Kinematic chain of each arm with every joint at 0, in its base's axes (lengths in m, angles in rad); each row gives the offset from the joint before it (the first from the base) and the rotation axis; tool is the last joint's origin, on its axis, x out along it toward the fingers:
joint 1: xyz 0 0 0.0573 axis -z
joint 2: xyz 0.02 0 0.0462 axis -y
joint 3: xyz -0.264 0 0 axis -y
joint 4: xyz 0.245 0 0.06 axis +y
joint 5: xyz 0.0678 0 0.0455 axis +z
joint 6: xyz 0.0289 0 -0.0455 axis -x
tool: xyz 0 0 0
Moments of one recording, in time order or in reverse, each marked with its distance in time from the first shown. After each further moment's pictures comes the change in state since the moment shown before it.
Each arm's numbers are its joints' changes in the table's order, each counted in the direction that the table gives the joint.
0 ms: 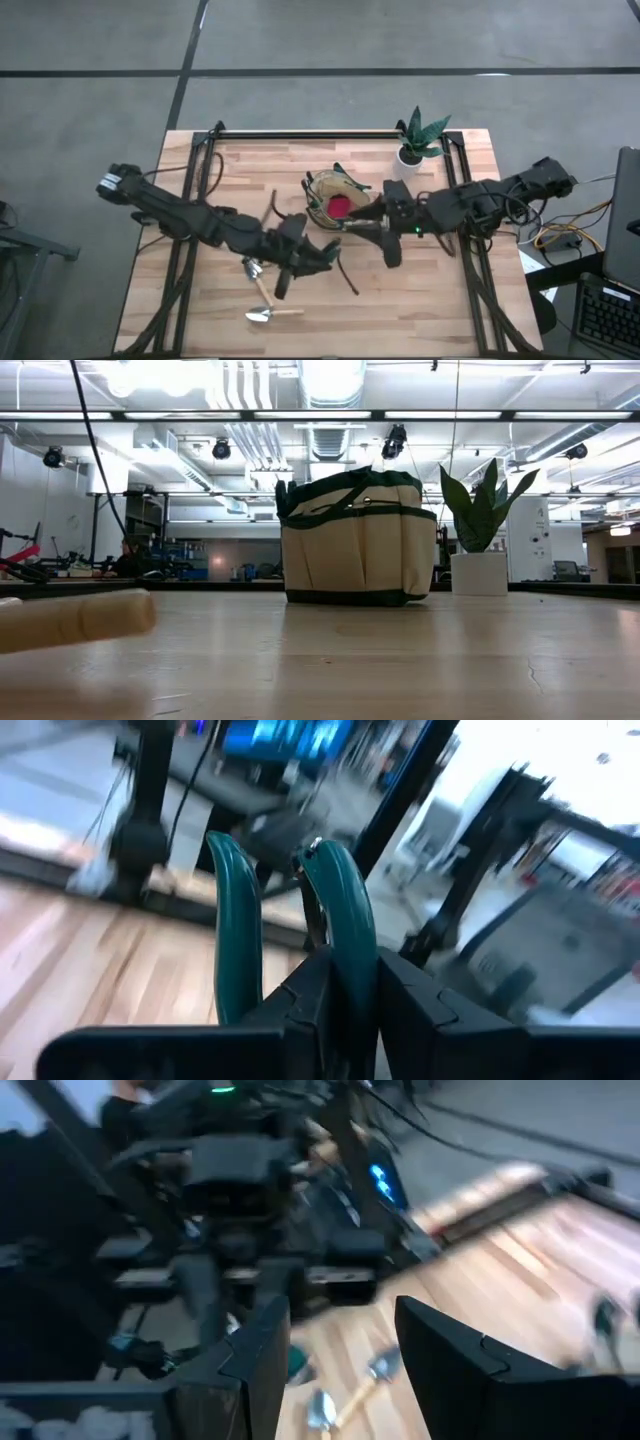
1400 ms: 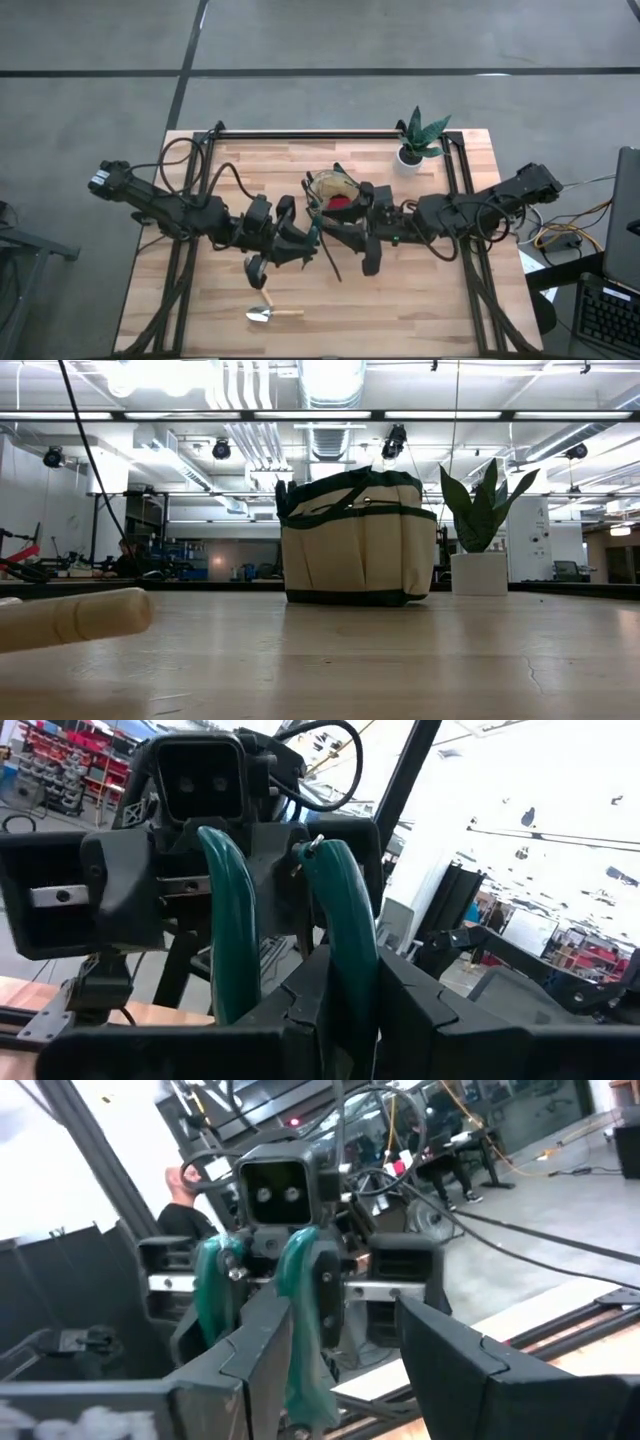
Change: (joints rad) left arm -0.007 0.097 -0.001 -0.221 0.020 -0.104; right arm -0.009 -0.147 0.000 -0.497 -0.043 0.163
